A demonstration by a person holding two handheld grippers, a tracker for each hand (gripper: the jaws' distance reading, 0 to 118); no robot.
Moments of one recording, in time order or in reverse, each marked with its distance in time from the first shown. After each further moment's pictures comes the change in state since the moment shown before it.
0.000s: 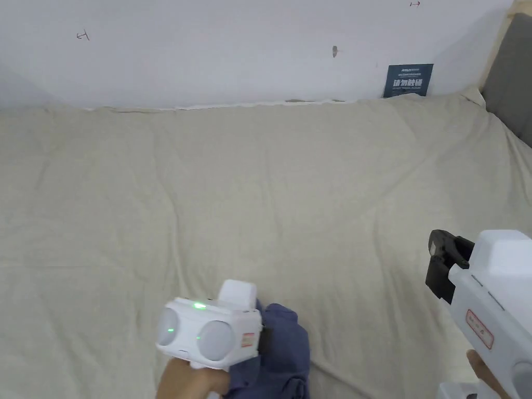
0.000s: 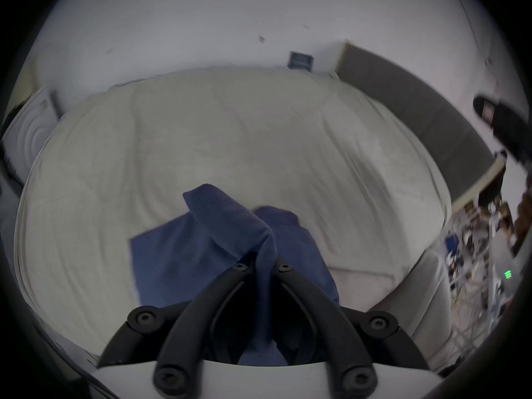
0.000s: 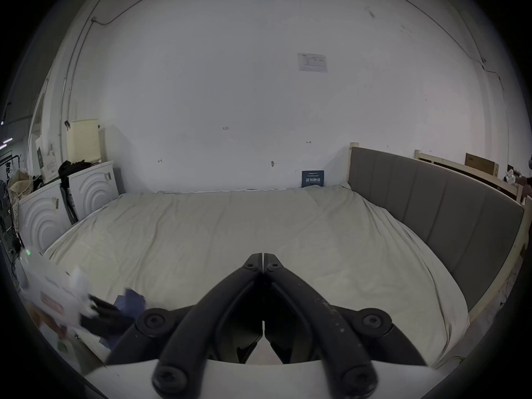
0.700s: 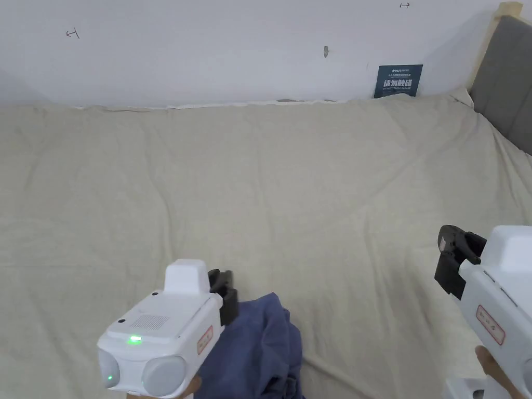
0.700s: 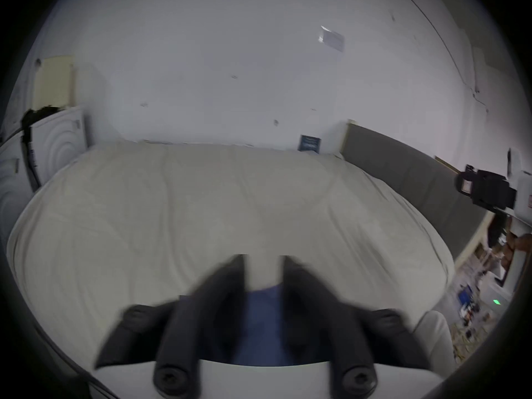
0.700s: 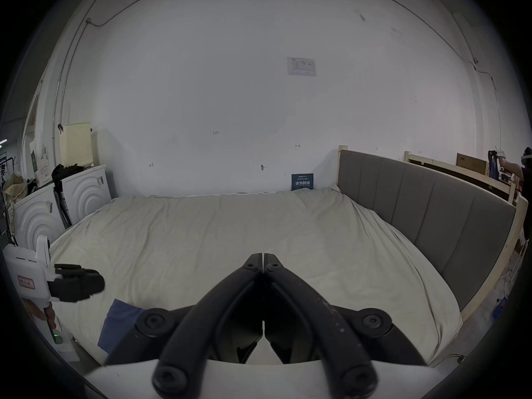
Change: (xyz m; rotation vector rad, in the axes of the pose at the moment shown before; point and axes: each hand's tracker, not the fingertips) left arm -0.040 -0.022 0.072 0.529 0.126 0.148; right arm 0.011 0.005 0.008 0.019 -0.037 -0.007
